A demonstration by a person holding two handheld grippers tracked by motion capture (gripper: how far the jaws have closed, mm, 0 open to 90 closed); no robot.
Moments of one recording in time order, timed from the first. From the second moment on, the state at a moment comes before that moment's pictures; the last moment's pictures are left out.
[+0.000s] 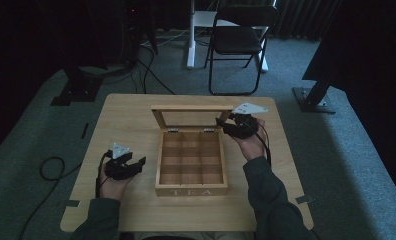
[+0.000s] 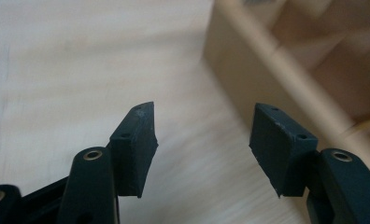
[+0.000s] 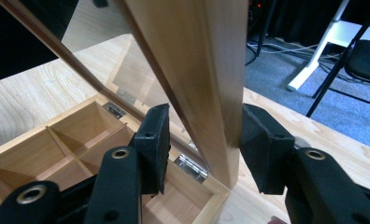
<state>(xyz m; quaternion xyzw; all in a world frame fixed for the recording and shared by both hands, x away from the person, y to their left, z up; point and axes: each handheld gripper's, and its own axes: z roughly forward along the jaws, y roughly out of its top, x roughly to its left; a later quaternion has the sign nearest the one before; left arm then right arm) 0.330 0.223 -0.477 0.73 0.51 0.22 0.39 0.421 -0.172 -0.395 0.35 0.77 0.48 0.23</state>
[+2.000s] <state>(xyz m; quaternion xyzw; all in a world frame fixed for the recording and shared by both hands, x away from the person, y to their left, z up) 0.331 0.175 -0.397 0.73 0.45 0.25 0.46 0.357 -0.182 -0.397 0.32 0.79 0.44 0.28</state>
